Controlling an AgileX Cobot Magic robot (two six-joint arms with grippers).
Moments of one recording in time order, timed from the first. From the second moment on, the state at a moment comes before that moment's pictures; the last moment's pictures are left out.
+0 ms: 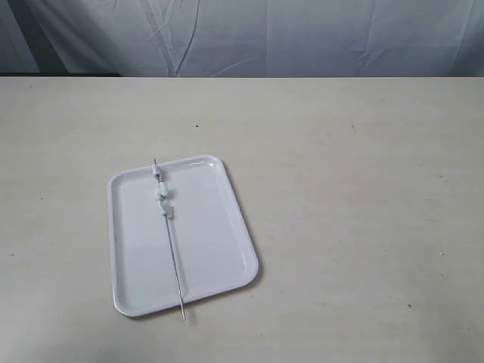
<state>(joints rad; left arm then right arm) 0.05 0.00 0.00 -0.05 0.23 0.03 0.02 0.01 0.00 0.04 0.32 0.02</state>
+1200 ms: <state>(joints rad) 0.05 0.00 0.00 0.02 0.22 0.03 0.02 0.01 0.00 0.05 0.27 0.02</state>
